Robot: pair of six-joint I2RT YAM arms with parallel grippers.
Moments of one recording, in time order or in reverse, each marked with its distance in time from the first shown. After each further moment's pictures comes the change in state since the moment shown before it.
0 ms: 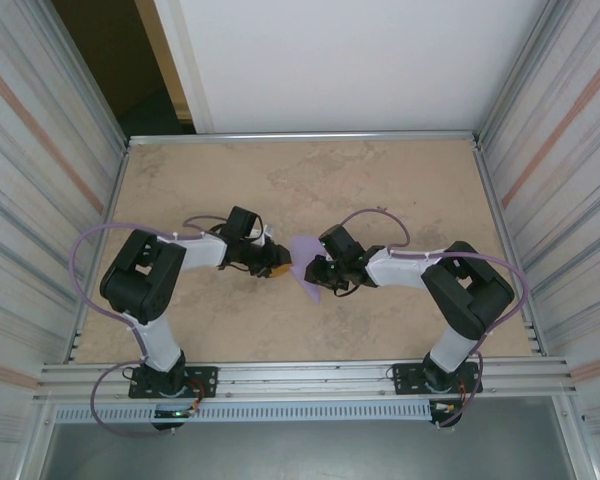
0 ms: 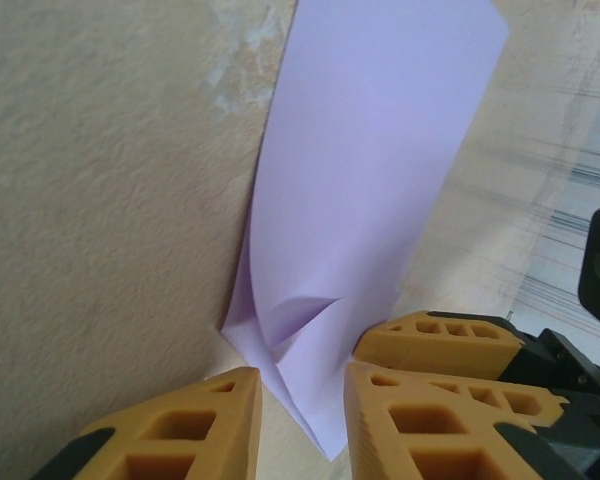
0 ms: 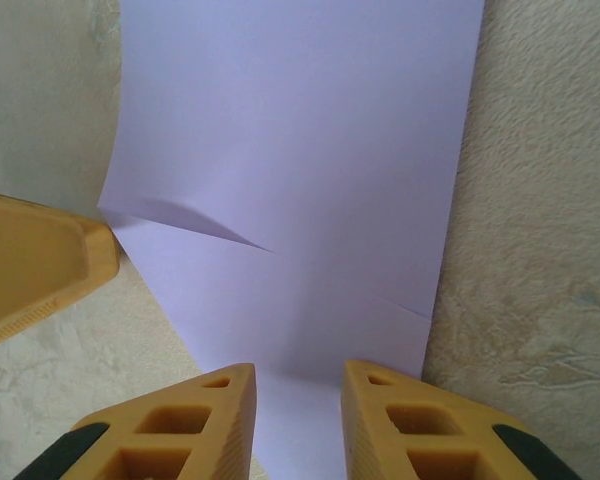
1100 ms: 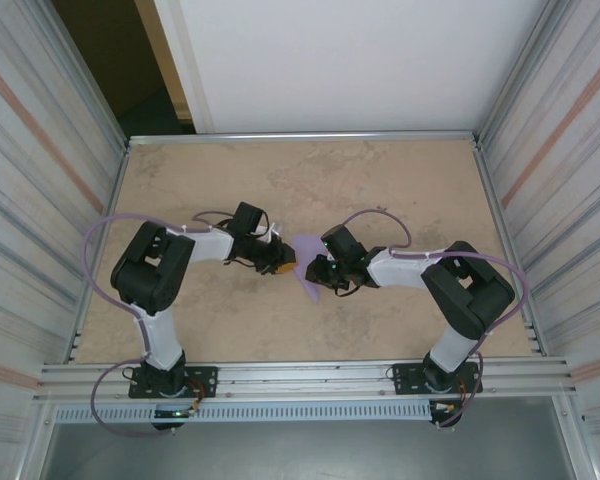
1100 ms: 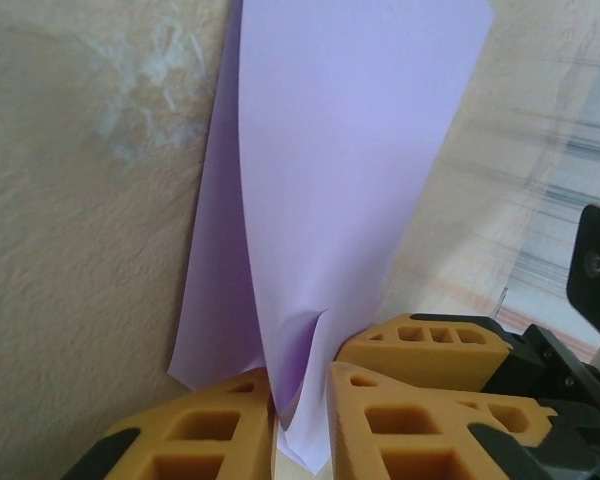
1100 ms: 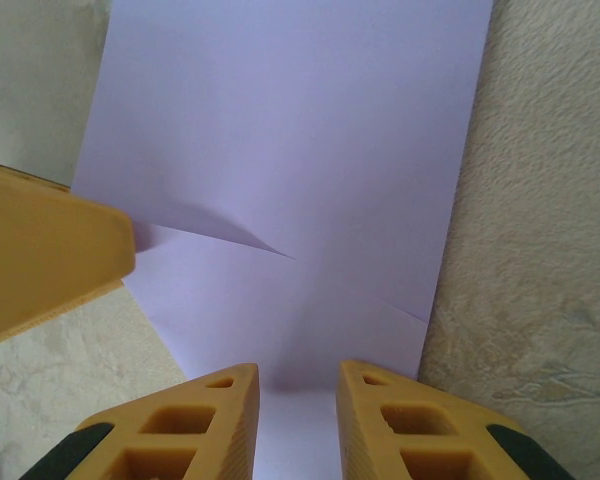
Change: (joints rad) left arm -0.011 0.086 0.084 -0.032 0.062 0.054; right arm -0.013 0.000 -0.022 0.042 -0.014 0.000
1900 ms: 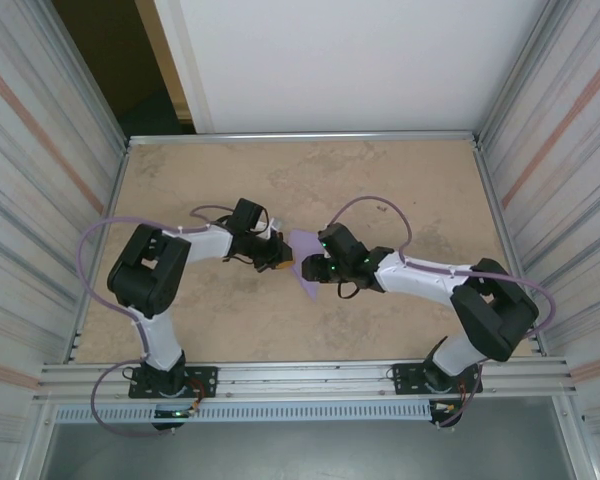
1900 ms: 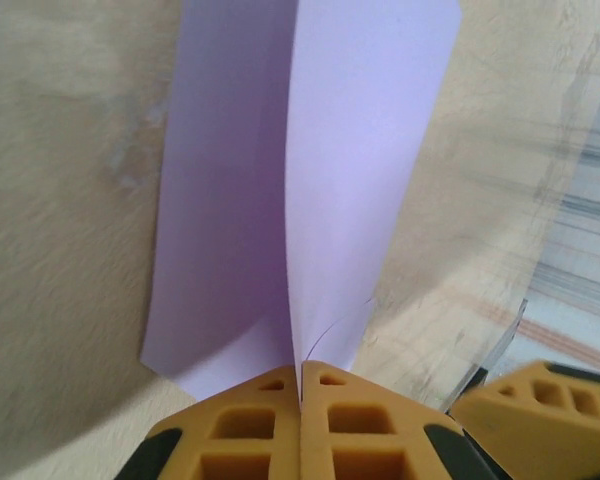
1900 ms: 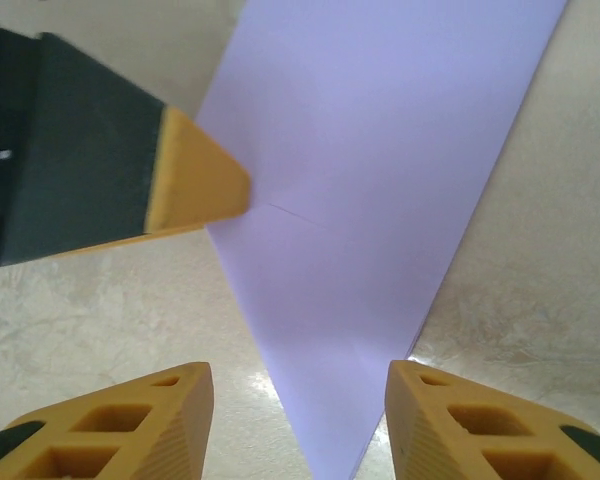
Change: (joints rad) left arm 0.001 -0.053 0.012 -0.053 -0.082 0.011; right arm 0.102 -0.170 0.051 -0.146 0.212 -0.254
